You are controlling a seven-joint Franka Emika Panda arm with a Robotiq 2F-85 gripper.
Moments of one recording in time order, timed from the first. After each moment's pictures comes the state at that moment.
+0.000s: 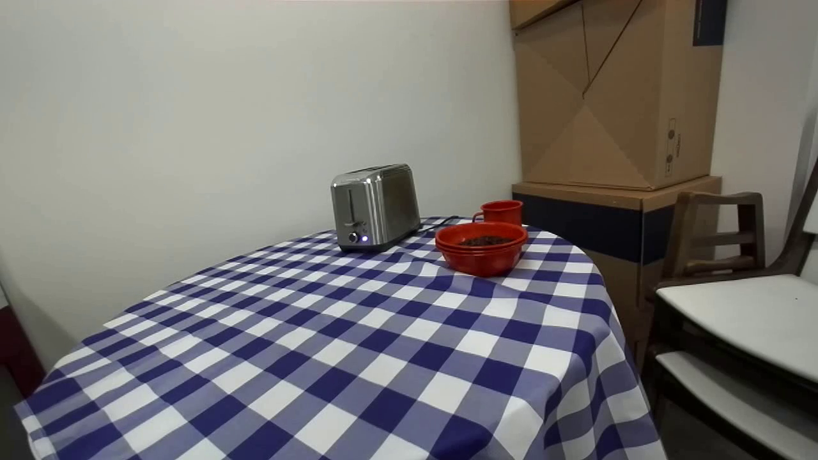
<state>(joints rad) -0.12 -0.78 -0.36 -2.54 -0.09 1.80 -0.43</state>
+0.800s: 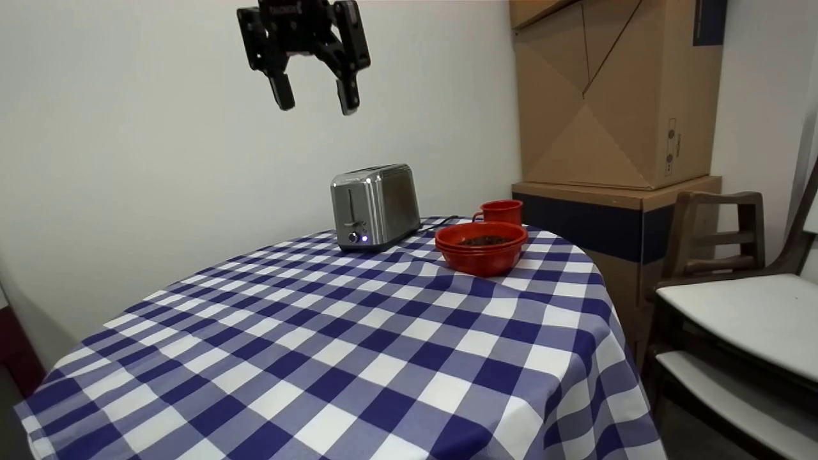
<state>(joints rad) 0.03 -0.18 -0.31 -2.42 0.30 2.51 -0.36</state>
